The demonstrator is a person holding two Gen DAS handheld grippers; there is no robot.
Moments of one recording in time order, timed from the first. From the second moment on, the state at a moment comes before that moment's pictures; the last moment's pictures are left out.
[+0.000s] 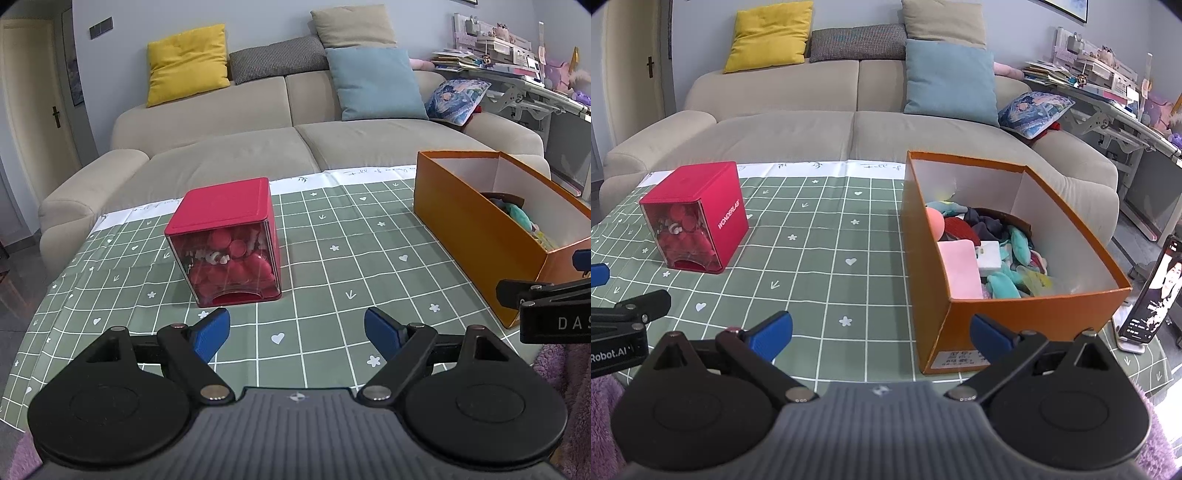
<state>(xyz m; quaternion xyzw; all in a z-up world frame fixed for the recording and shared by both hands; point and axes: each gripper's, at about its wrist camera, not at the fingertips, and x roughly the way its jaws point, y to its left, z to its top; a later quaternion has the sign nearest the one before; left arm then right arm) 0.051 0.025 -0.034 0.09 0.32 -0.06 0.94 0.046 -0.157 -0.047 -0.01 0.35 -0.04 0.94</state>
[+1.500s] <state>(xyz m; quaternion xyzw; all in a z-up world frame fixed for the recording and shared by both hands) 0.052 0.030 -0.032 0.08 0.32 -0.05 0.94 0.045 -0.159 -0.046 0.00 0.35 -0.04 0.94</state>
